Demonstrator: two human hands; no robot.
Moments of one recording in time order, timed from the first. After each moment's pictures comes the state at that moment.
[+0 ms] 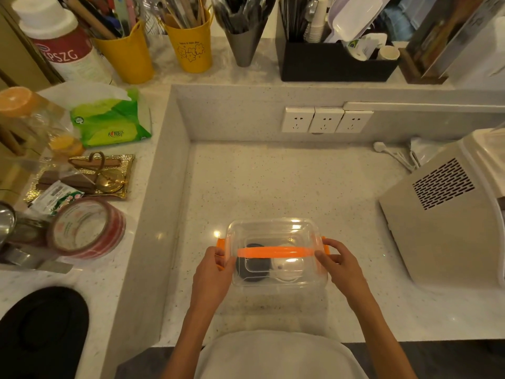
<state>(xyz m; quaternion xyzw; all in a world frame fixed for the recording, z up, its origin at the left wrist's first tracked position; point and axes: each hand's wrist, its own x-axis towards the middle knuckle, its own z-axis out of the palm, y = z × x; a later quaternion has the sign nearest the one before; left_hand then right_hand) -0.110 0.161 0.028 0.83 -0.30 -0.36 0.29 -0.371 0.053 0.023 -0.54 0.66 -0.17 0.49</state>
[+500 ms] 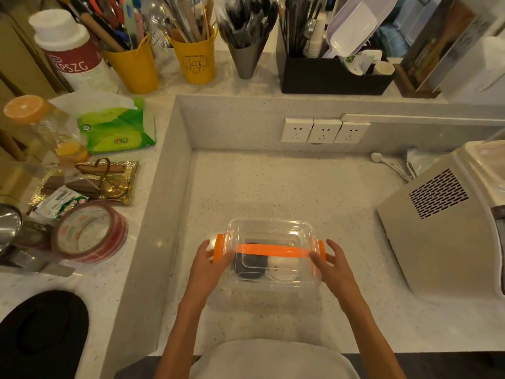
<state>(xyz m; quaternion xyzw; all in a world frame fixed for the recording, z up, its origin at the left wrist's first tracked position) -0.088 0.143 0.021 0.79 -0.20 -0.45 0.37 -0.353 0.047 0.022 -0.50 0.68 -0.18 0.50</state>
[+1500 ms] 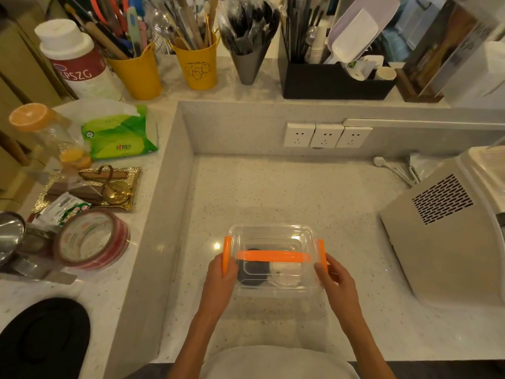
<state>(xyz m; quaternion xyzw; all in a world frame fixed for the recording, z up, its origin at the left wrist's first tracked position) -0.113 0.145 -0.001 0.77 -0.28 -0.41 0.40 -0.358 0.071 0.017 -0.52 0.64 -0.26 0.49</state>
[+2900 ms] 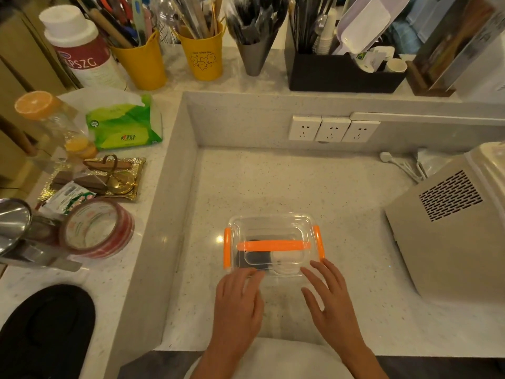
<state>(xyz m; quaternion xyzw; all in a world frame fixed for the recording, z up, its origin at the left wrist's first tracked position) -0.163 0.203 0.009 0.74 -0.61 -0.06 0.27 -0.363 0.116 0.007 -0.83 0.49 -0.21 0.18</state>
